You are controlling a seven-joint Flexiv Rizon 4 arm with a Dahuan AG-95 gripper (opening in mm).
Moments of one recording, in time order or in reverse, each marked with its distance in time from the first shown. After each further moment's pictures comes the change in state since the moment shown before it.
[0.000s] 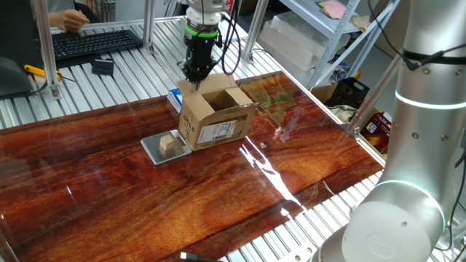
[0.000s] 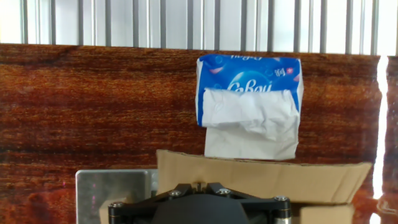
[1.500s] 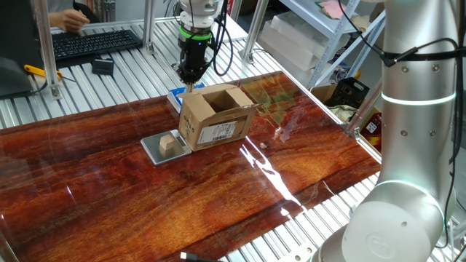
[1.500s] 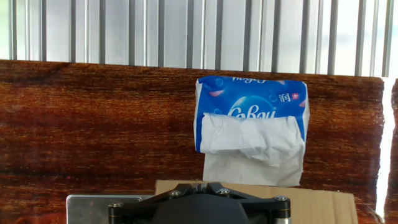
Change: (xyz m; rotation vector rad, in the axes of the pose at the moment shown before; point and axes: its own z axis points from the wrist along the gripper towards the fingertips) arm -0.026 0.001 0.029 -0.005 0.000 0.000
